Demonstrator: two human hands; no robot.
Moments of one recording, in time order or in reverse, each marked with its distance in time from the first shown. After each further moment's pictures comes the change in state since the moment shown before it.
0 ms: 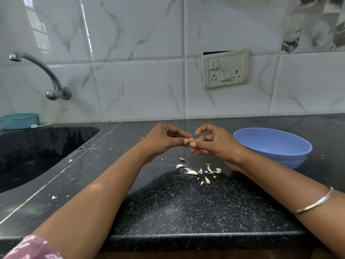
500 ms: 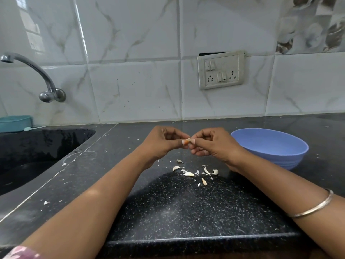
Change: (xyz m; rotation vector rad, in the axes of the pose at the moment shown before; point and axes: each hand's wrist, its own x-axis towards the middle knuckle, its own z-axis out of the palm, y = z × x) left_hand -0.003 0.000 0.011 -0.082 0.041 0.021; right_hand 0.000 -0.001 -0.002 -0.137 0.066 0.009
